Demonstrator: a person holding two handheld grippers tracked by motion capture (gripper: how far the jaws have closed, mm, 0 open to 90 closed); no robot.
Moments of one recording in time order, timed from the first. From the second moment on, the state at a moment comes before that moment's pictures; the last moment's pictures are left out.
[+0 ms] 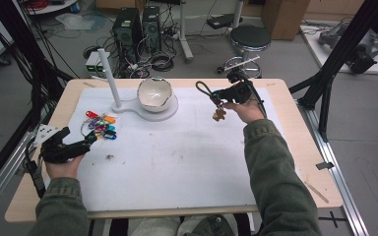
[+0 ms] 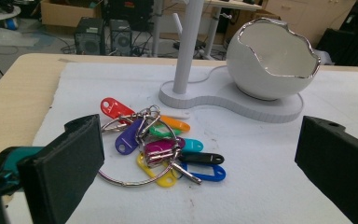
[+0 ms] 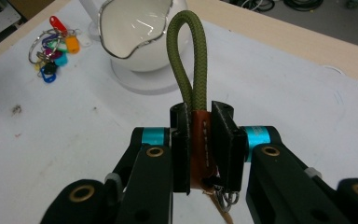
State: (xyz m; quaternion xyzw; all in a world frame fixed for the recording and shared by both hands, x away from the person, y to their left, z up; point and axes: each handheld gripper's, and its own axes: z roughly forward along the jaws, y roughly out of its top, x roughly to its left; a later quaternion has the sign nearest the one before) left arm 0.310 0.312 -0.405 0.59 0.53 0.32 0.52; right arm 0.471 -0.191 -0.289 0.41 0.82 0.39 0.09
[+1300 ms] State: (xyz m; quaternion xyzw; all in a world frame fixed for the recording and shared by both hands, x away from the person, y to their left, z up) left arm 0.315 0.312 -0.406 0.59 0.53 0.31 0.52; right arm 0.488 -0.065 -0.230 0.32 0.86 0.40 0.07
